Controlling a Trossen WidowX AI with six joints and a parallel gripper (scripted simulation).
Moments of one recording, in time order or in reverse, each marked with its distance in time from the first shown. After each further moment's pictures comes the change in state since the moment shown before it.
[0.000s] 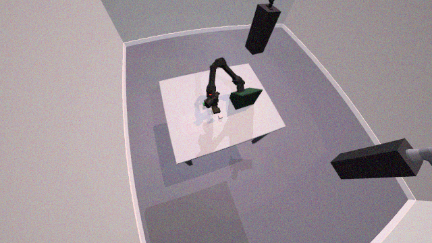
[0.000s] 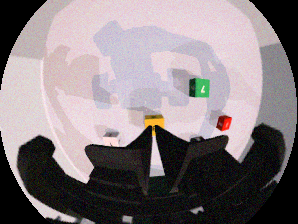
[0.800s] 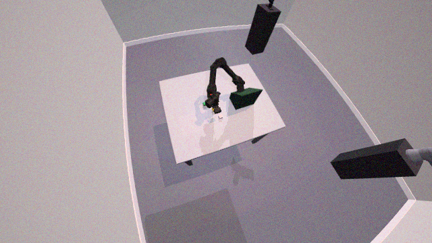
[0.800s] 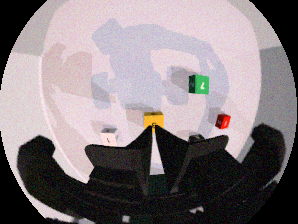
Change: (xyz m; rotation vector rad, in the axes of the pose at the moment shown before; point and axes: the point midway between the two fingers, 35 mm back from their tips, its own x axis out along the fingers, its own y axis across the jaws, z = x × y) arm 0.000 -0.001 -0.008 -0.025 0.010 -0.015
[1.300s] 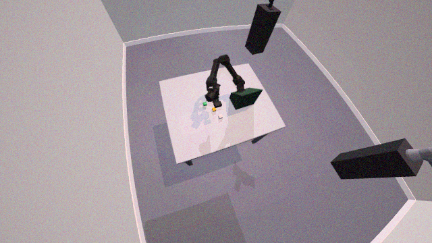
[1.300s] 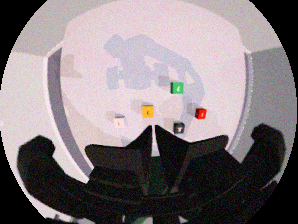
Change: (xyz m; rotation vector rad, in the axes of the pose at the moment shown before) arm -0.088 -0.011 0.004 -0.003 -0.008 0.015
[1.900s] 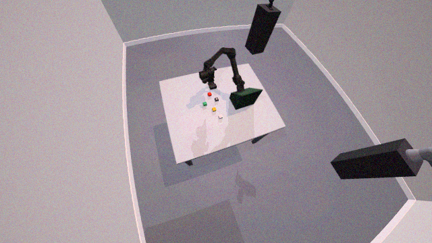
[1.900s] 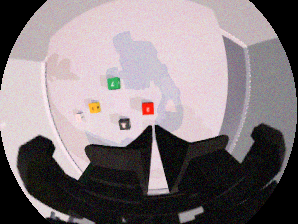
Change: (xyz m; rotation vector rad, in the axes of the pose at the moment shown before) arm -0.003 -0.181 -0.025 0.023 0.002 -0.007
